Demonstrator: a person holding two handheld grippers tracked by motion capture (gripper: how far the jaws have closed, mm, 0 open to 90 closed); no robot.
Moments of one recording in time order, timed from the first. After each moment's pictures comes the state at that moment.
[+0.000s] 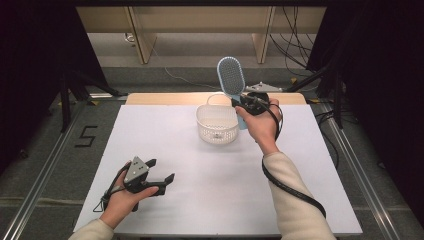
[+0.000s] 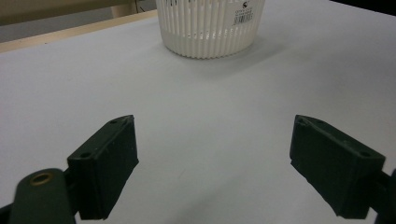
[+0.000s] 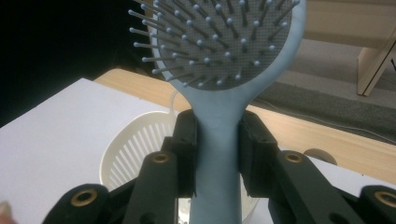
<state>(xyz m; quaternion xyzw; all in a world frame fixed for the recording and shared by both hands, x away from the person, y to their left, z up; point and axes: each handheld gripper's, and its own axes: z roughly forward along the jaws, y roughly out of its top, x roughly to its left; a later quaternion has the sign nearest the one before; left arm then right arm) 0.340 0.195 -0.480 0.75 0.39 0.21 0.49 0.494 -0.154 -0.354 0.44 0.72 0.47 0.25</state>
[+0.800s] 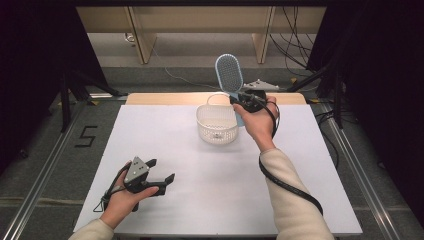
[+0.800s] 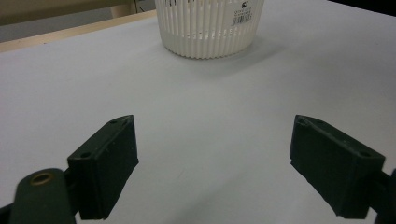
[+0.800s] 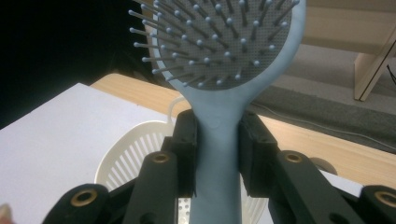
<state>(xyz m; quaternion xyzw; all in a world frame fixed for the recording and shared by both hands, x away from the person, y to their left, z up) 0.340 0.194 -0.480 0.75 0.39 0.21 0.49 0.502 -0.148 -0.353 0.44 0.72 0.47 0.26</state>
